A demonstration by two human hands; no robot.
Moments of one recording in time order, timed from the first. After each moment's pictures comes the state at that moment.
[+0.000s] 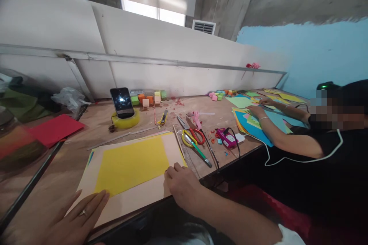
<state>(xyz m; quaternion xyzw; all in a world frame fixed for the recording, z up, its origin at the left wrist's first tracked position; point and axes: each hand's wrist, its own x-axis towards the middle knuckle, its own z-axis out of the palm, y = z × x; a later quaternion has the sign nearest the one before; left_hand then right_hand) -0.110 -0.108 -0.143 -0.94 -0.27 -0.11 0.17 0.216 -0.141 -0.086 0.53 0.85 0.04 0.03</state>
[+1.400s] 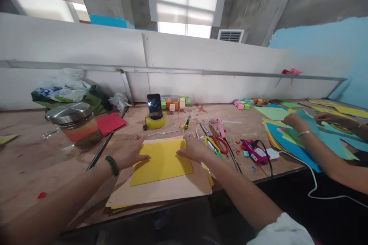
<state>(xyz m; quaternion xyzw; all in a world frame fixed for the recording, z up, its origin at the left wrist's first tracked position) -0.050 -0.014 -0.045 -0.80 -0.56 -0.14 -0.17 0.214 -0.032 -0.053 0.65 0.74 -0.15 -0.11</state>
